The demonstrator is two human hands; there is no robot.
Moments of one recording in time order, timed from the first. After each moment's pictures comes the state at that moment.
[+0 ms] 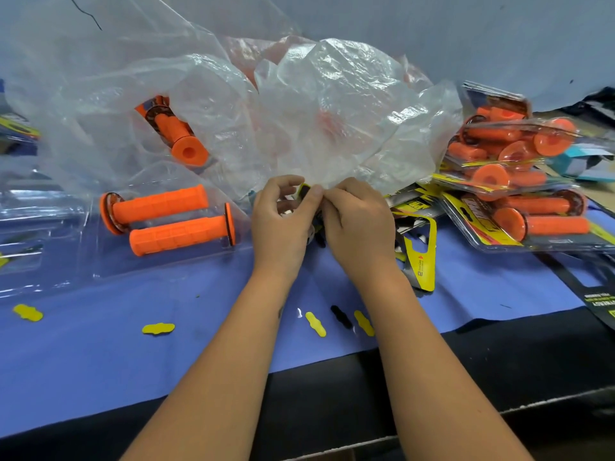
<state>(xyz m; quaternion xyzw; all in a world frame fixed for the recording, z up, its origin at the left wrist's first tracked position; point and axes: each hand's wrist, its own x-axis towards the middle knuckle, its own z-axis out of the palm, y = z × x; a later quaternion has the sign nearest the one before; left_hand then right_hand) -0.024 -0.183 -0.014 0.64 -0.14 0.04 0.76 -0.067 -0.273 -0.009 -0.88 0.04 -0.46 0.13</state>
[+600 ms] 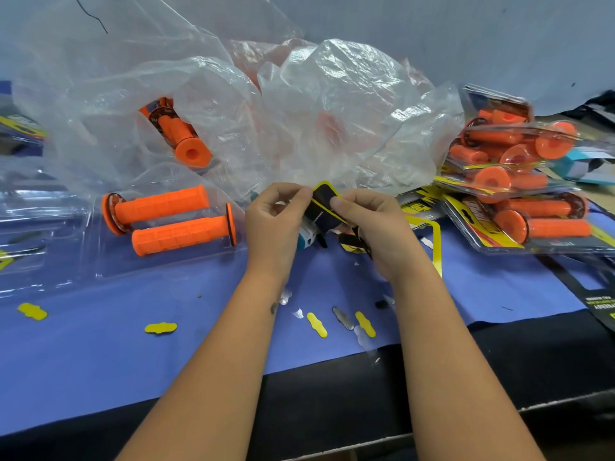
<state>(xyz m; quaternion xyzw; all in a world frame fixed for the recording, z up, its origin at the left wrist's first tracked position) -0.016 -0.176 -0.013 0.61 -0.13 0.02 0.78 -0.076 -0.300 -0.003 -0.71 0.09 -0.18 0.68</state>
